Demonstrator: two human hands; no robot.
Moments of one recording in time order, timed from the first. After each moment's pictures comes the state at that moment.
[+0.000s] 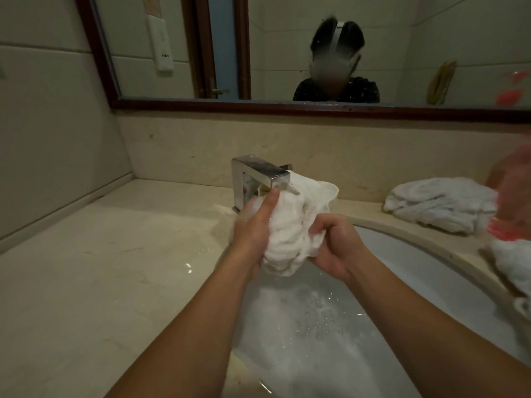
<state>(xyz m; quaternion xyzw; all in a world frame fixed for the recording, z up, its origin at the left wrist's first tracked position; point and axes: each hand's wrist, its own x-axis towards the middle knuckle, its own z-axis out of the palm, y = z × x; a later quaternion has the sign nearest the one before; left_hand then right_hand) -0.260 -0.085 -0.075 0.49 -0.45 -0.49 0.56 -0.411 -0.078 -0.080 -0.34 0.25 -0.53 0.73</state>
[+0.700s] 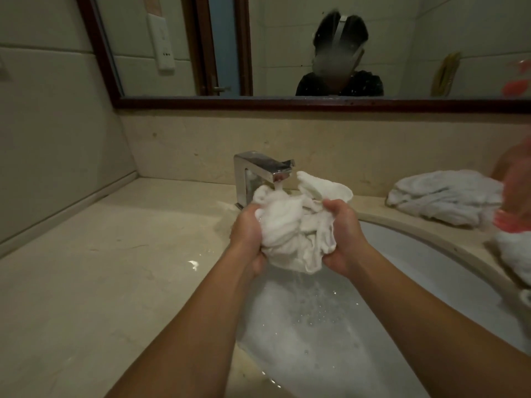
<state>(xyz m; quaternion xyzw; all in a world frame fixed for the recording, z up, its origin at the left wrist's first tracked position) -0.251 -0.077 -0.076 0.46 -0.32 -0.62 0.55 -0.411 -0.077 -0.079 -0.27 0.35 -0.56 0.70</state>
